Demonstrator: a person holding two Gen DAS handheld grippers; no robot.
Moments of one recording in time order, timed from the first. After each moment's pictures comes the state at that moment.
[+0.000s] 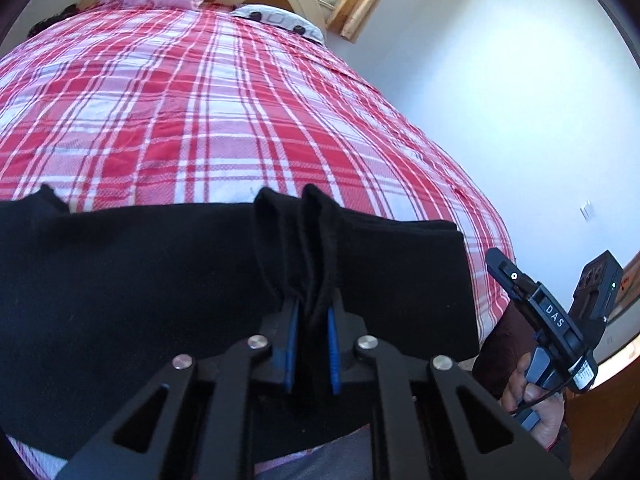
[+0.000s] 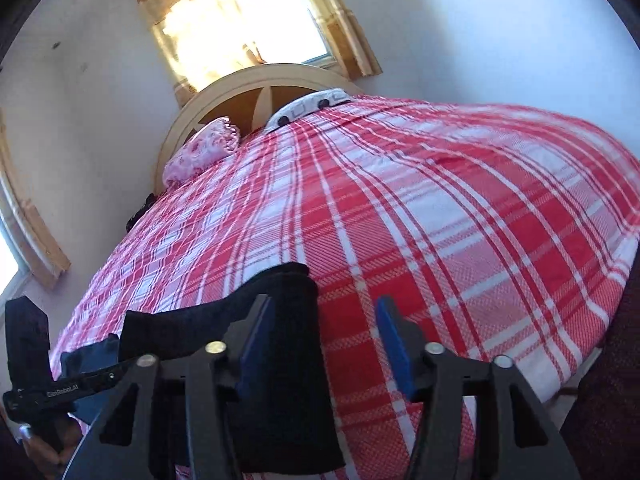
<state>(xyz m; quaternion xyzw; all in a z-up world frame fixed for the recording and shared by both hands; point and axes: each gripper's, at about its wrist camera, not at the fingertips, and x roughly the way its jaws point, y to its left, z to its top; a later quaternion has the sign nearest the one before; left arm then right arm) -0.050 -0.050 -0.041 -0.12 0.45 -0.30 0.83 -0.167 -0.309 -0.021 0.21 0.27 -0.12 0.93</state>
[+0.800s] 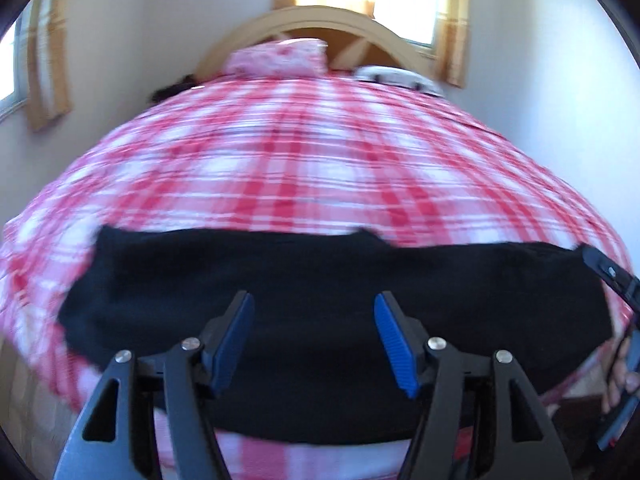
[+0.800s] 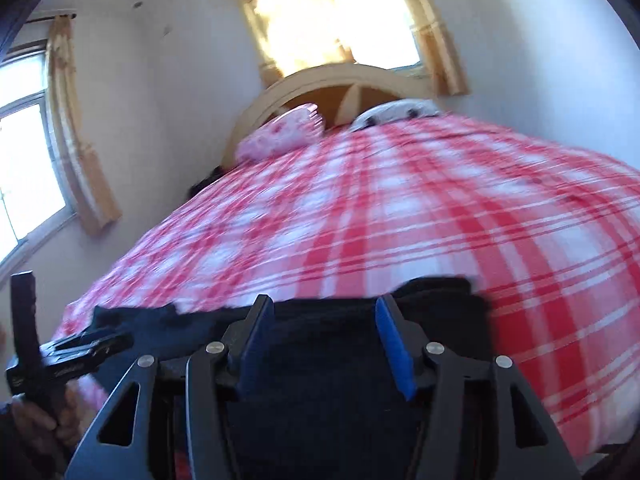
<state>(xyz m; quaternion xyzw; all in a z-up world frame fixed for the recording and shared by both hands) -0.059 0.115 -0.033 -0.02 0.36 -0.04 0.93 -0.120 -0.209 -0.018 0.15 0.27 0.02 0.95</state>
